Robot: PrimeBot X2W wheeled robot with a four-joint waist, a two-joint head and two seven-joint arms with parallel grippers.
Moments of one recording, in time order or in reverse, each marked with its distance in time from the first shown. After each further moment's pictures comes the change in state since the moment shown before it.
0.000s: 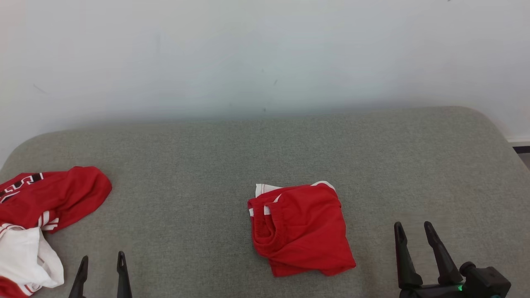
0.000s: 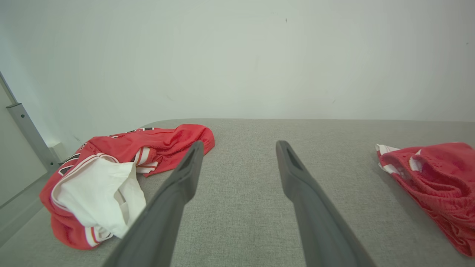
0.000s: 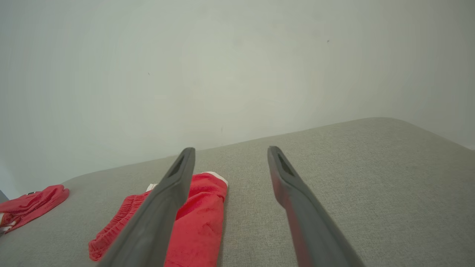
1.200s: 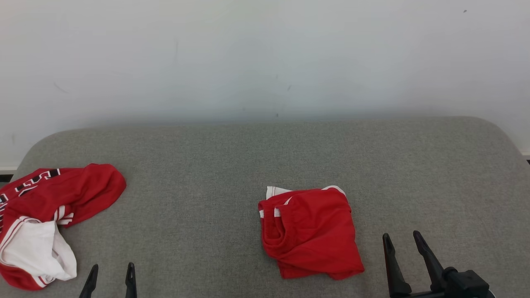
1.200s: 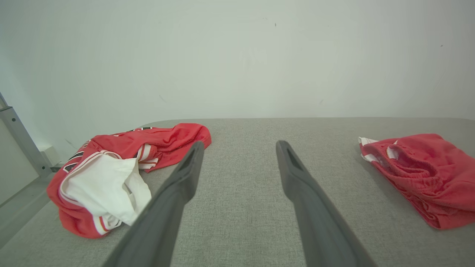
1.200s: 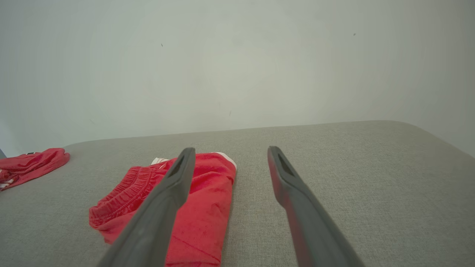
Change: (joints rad) left arm 0.077 0.041 -0.048 -0.072 -0.035 -0.048 0.000; right arm -0.003 0.013 0.008 0.067 -0.127 0.000 0.000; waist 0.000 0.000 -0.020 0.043
